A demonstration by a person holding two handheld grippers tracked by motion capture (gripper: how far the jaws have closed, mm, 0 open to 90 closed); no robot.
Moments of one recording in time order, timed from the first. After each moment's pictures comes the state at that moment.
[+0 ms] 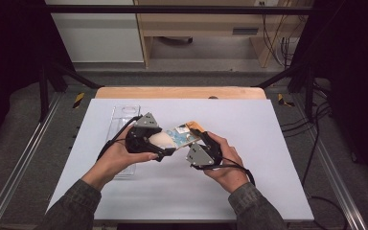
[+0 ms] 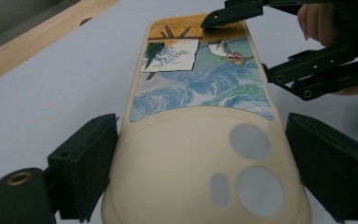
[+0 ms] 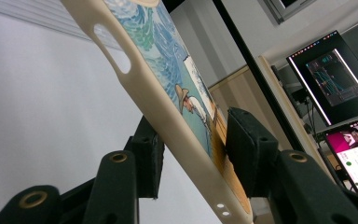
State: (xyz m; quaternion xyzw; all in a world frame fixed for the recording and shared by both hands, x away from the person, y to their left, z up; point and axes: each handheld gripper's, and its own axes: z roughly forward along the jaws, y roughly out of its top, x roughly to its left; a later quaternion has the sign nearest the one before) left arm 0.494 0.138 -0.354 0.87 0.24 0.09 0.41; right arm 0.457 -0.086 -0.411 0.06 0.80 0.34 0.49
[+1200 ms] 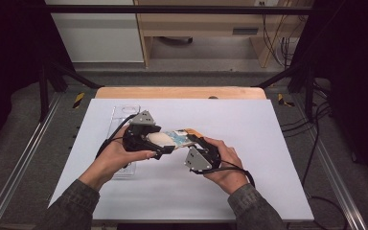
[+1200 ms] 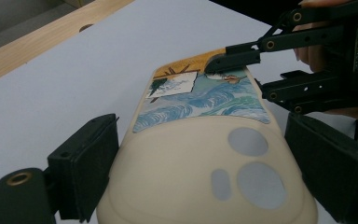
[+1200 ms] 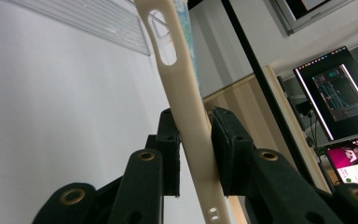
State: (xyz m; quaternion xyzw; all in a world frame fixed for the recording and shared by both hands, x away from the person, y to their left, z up) left arm 0.493 0.143 -0.347 0.86 0.25 0.08 0.43; right arm 0.451 -0.082 -0.413 0.02 0.81 0.33 0.49
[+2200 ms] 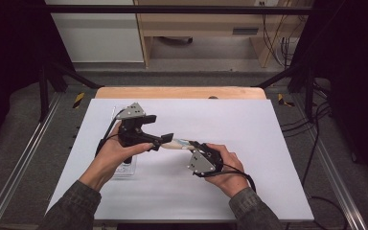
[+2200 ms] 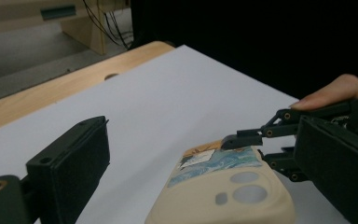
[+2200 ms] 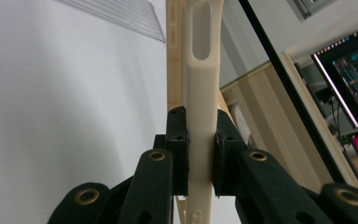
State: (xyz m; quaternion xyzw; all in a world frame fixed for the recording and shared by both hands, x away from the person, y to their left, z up) left arm 0.497 0.156 -0.335 0.79 0.29 0.11 0.53; right arm 0.450 -0.091 -0.433 0.04 0.82 0.33 0.46
